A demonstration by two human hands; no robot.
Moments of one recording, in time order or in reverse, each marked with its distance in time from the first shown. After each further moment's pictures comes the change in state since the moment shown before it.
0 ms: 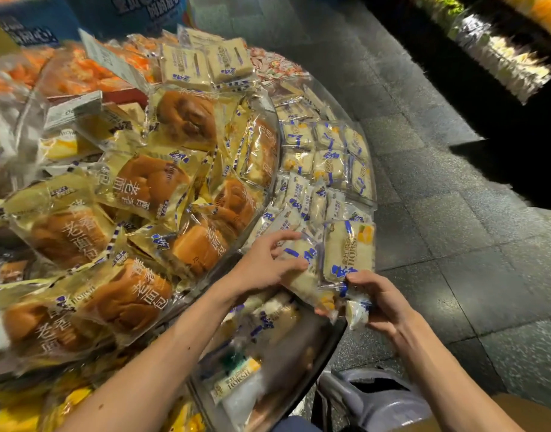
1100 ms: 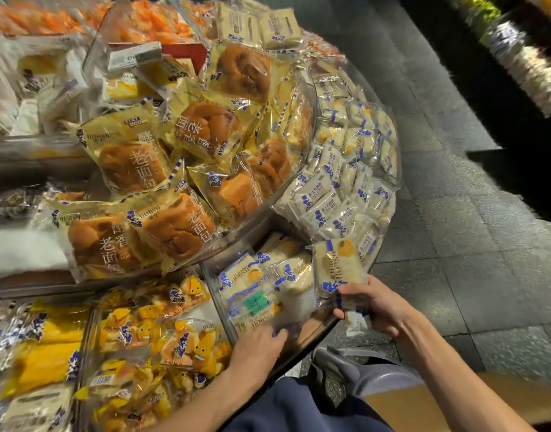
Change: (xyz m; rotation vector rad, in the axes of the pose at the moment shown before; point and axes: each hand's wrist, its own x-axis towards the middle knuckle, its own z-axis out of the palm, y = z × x) left_hand -0.160 -0.157 0.087 1.142 -0.208 -0.130; right_hand -0.030 0.073 0.006 -0.388 0.101 0.122
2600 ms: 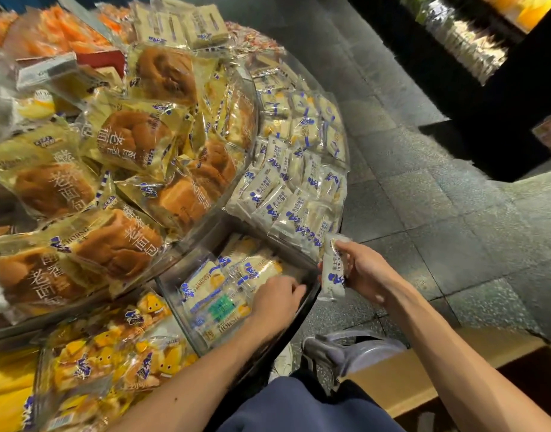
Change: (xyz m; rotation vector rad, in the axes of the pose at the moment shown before) left_hand 0.075 0.064 -0.072 -0.544 0.200 -0.049; right_hand -0.003 -0.020 -0.047 0.089 0.280 -0.115
